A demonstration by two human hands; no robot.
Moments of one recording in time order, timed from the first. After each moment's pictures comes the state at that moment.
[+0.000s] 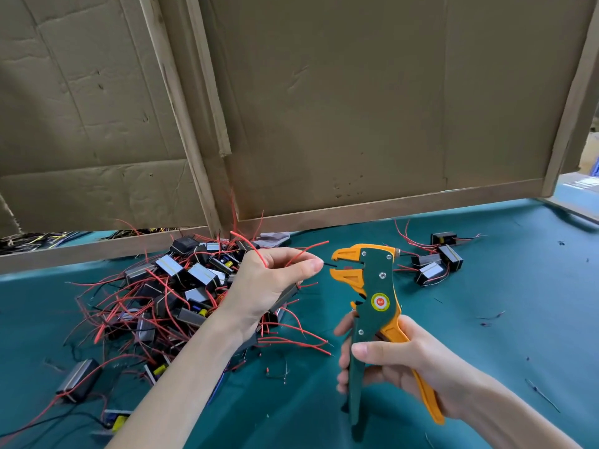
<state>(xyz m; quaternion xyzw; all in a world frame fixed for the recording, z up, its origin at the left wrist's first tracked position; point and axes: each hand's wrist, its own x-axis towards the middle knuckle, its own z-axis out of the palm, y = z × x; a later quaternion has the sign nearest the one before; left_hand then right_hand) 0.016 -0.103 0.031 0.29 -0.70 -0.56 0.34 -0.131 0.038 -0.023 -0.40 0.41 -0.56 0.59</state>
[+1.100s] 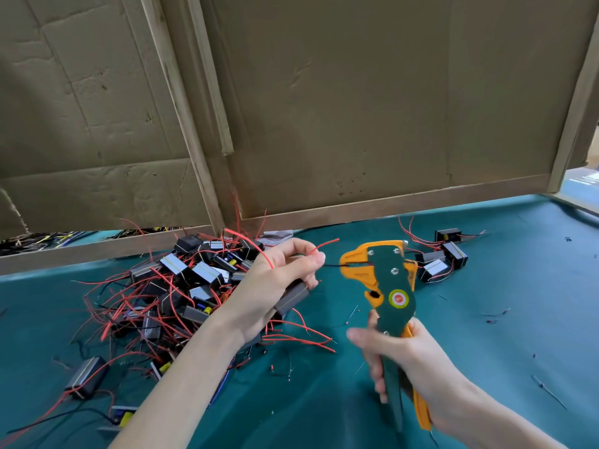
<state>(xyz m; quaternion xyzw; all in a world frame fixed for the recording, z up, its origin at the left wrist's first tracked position) 0.017 -0.105 0.028 0.22 -0.68 -0.64 0.28 -0.117 0.037 -0.035 -0.35 0.55 -0.58 0.49</state>
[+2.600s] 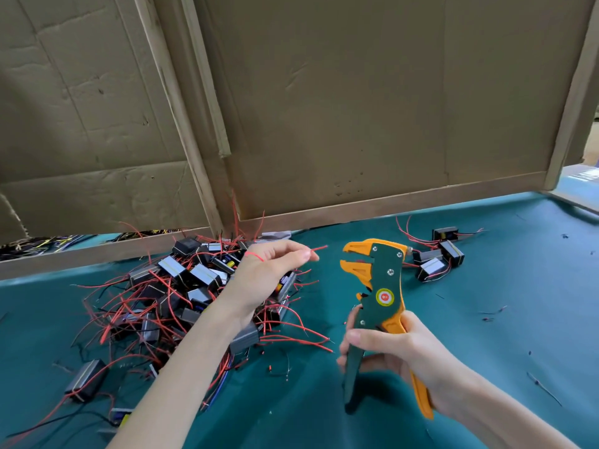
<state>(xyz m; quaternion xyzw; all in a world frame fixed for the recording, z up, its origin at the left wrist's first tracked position) 0.014 -0.120 0.030 0.28 -0.74 -0.52 0.31 -0.127 0.034 -0.029 -0.38 0.47 -0.60 0.53</state>
